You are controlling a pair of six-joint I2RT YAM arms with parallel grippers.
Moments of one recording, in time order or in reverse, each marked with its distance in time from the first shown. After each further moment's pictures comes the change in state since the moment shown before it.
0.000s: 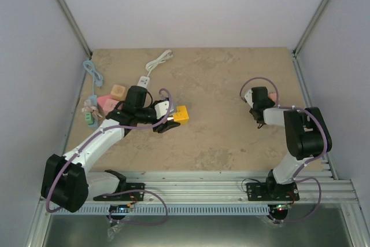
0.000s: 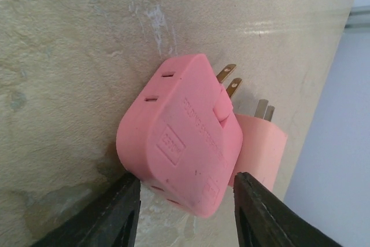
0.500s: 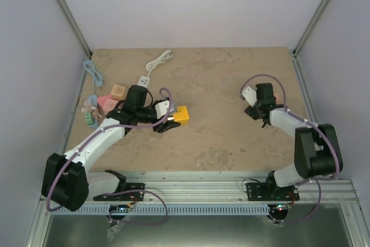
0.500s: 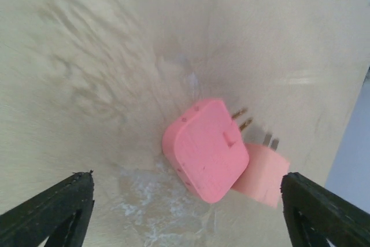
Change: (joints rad) left arm 0.000 0.010 0.006 -0.007 0.015 0.002; right arm 0.002 -0.176 0.028 -0.219 -0.221 0.050
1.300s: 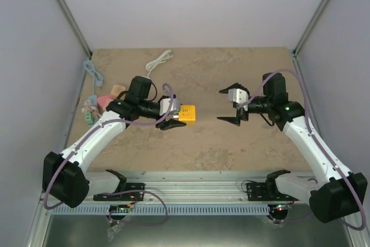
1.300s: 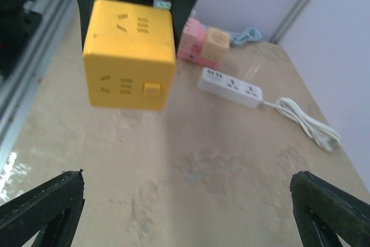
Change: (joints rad) left arm -0.043 0.029 0.190 -0.178 0.173 0.134; right arm 0.124 -0.435 0.217 -0.405 -1.196 -0.133
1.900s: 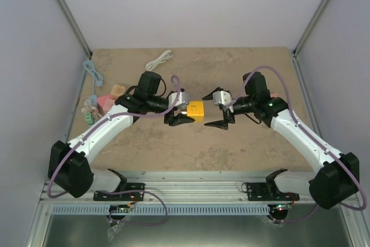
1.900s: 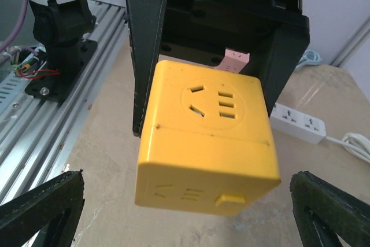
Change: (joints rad) left arm -0.076 0.099 0.088 0.061 -0.008 -0.137; right arm 0.178 0.138 0.042 0.059 -0.058 0.087
